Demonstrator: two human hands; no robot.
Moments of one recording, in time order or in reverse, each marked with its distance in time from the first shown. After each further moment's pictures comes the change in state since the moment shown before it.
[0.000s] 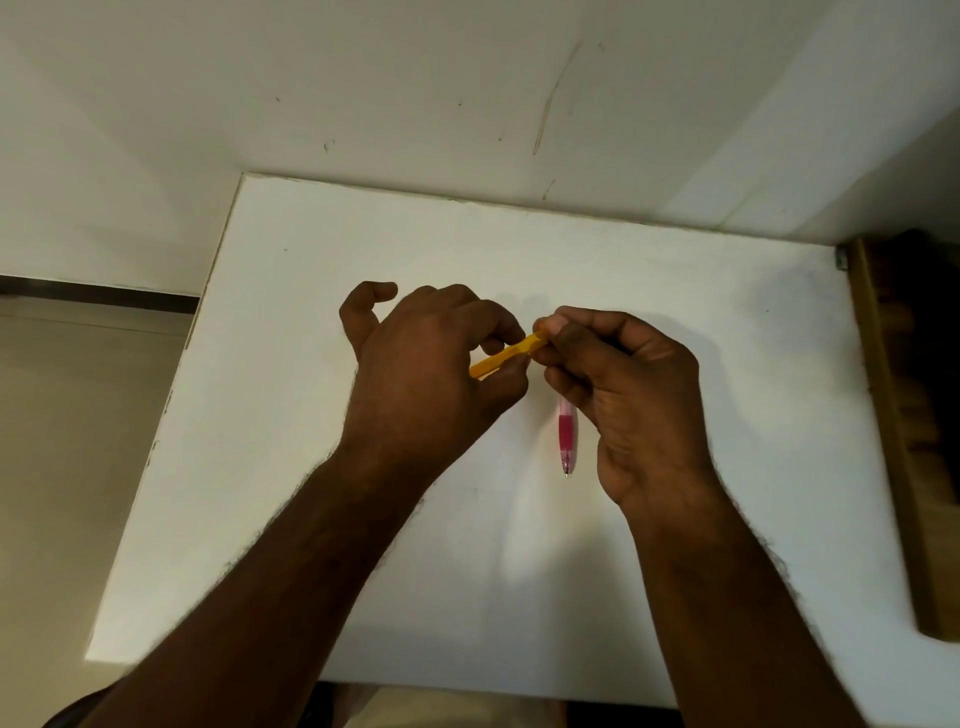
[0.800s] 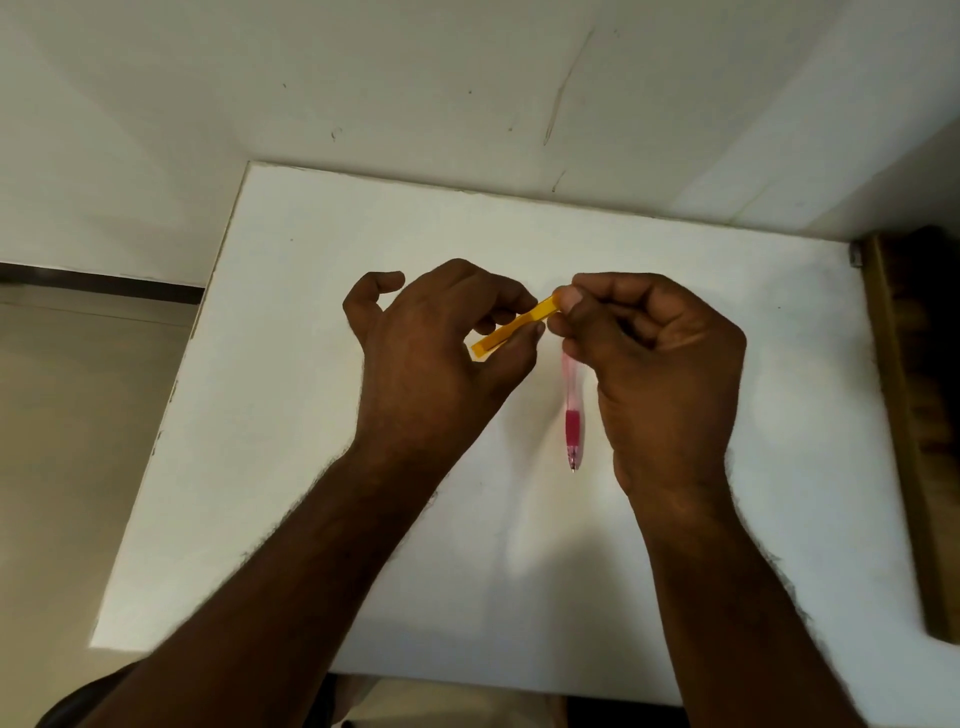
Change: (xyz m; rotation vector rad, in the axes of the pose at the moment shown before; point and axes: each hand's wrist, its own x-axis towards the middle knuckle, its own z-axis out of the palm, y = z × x) left_hand 0.000 0.001 0.004 -0.195 0.176 0.003; right_hand -0.008 -0.011 0.005 -0.286 0.108 -0.392
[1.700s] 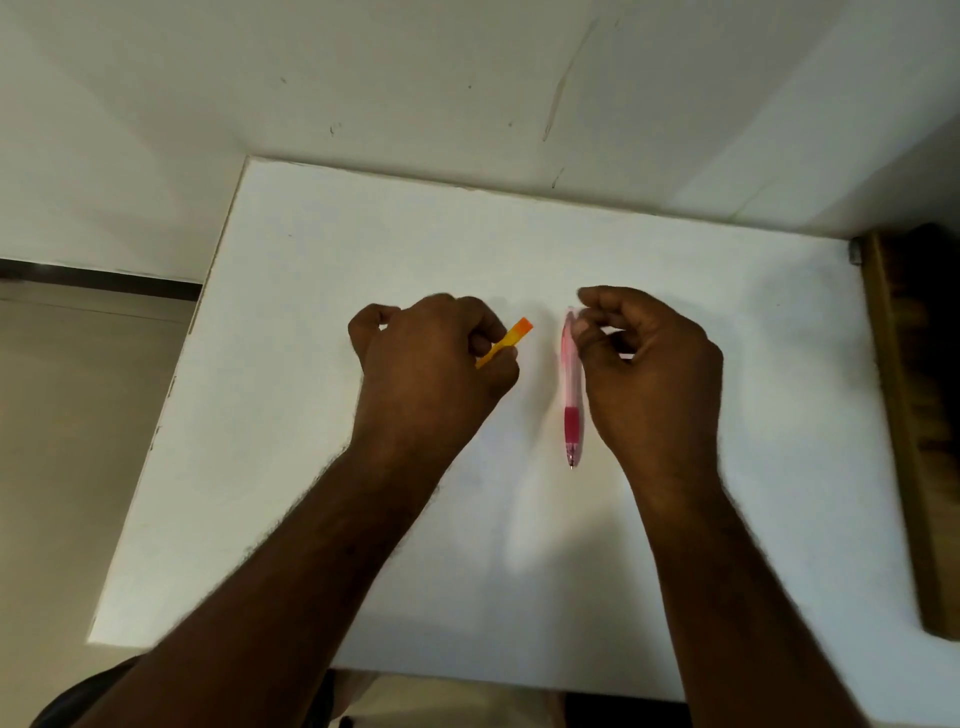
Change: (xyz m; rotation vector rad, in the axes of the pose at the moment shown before) left_hand -0.002 -0.009 0.006 0.135 -0.197 -0.267; right_hand 0.005 0.014 -0.006 -0.469 -0.062 -0.073
